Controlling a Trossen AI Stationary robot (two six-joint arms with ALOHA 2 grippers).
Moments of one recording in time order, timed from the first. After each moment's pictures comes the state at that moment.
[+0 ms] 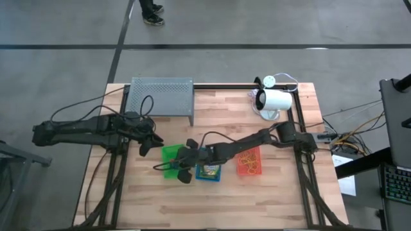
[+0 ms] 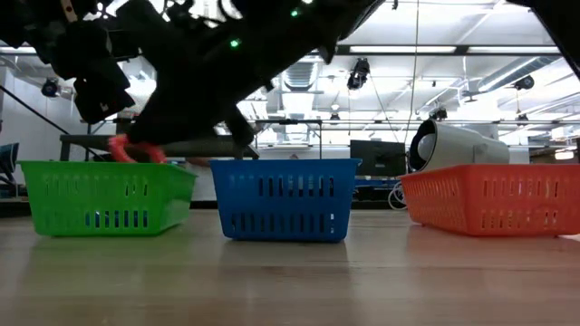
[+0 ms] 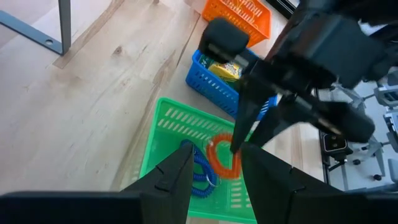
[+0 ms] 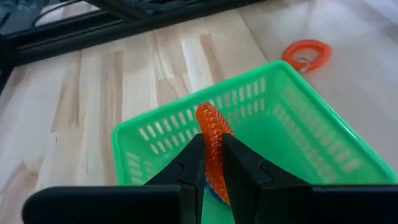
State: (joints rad) left arm 0.12 0.60 0.48 -0.54 0.24 -0.50; right arm 0.19 2.27 1.68 0.00 0.21 0.39
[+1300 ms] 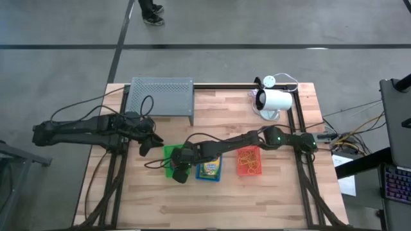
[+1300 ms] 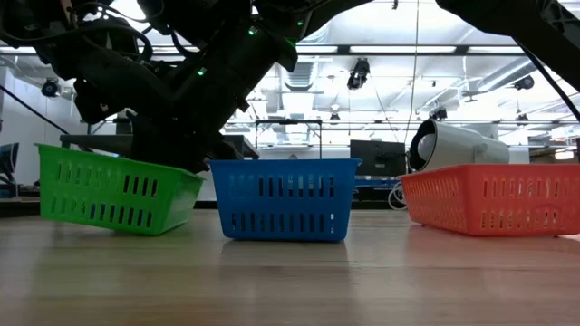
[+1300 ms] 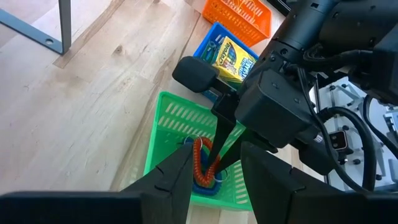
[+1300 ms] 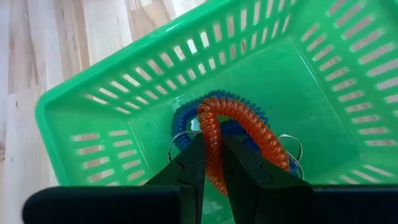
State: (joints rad) left arm 0.12 0.60 0.48 -0.54 0.24 -0.50; right arm 0.15 2.48 2.07 -0.47 0.05 0.50
